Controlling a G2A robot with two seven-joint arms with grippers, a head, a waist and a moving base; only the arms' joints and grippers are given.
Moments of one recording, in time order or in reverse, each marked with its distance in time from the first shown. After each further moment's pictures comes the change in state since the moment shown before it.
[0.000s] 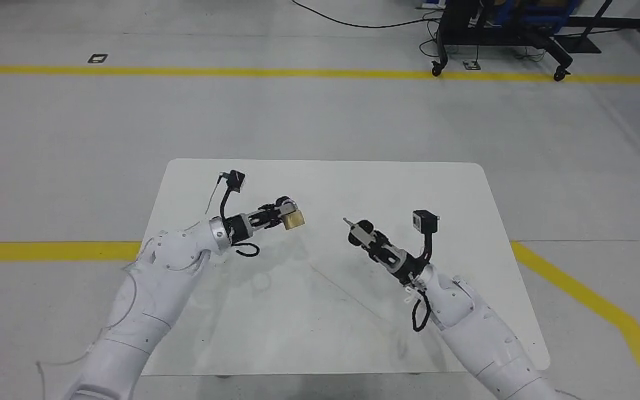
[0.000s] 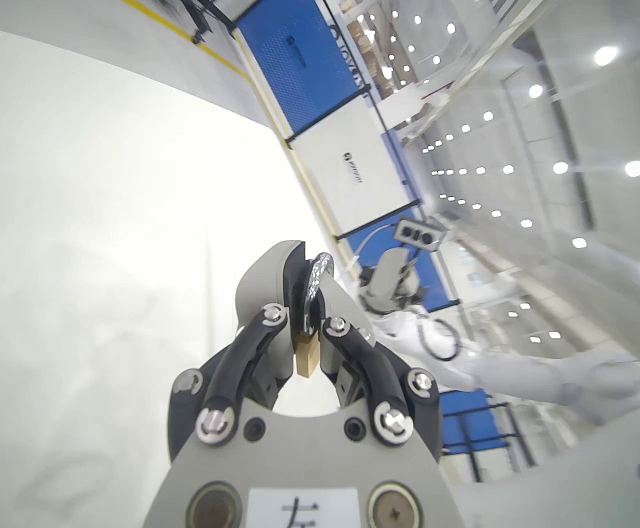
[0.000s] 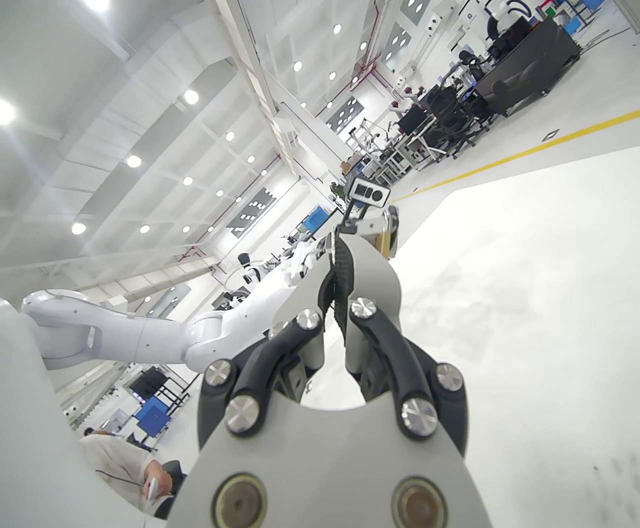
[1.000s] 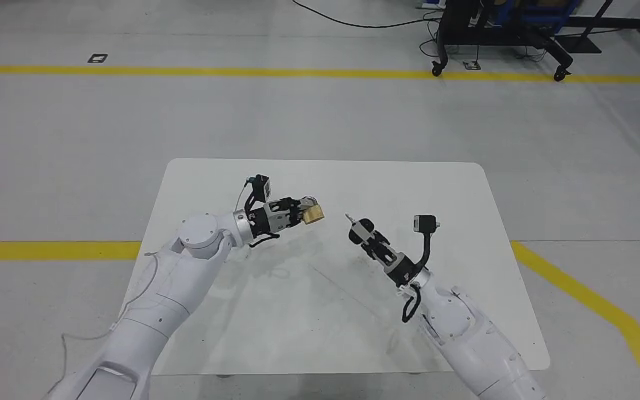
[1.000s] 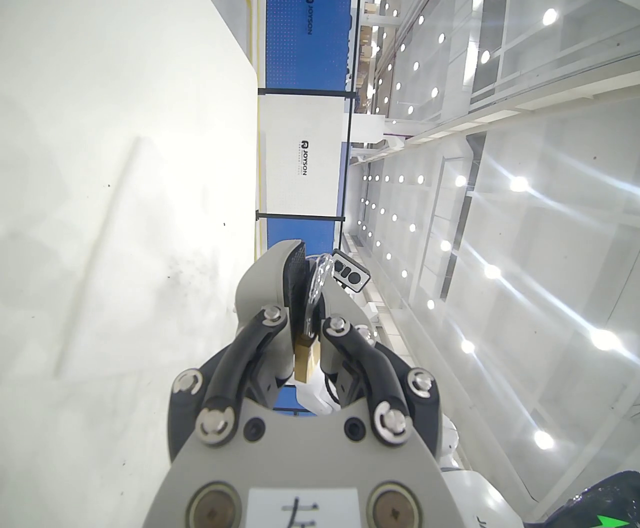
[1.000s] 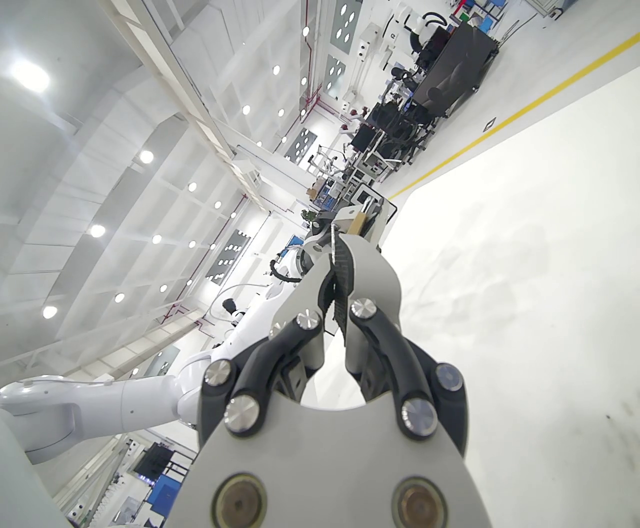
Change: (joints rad) left arm -0.085 -0.064 0.124 0.077 -0.276 0.440 -0.019; right arm -0.109 0.004 0.045 -0.160 0.019 0.293 -0.055
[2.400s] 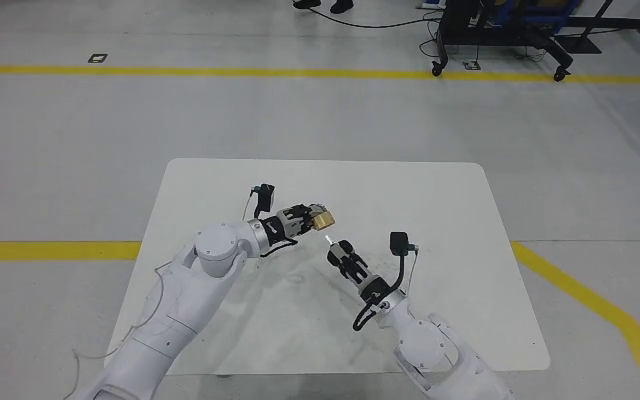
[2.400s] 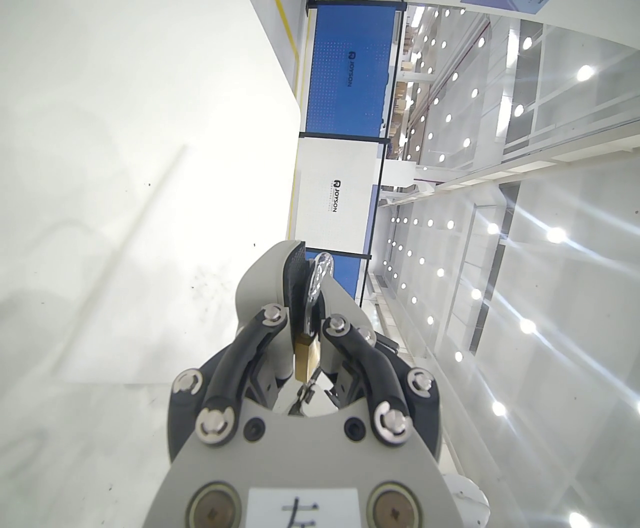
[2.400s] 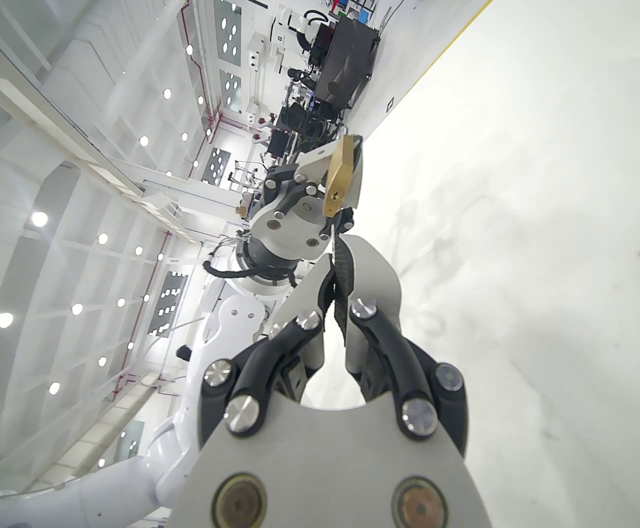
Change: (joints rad) left arm 0.108 -0.006 -0.020 -0.227 0.145 0.186 0.248; right arm -0.155 -0.035 -0.095 -0.328 -0.086 0.593 -0.139
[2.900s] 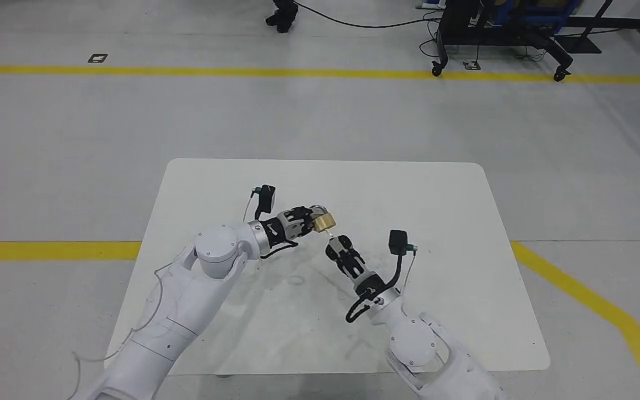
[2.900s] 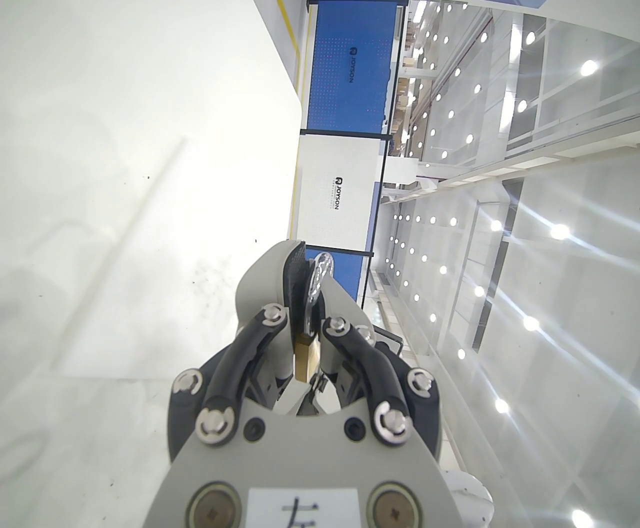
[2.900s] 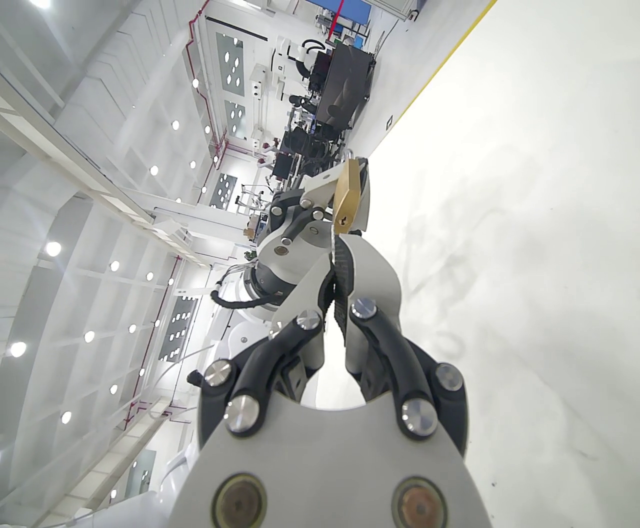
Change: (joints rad) left arm 0.014 -0.004 -0.015 -0.015 0.017 0.004 -0.013; right arm 0.027 -0.030 -0.029 0.025 0.018 0.030 -0.086
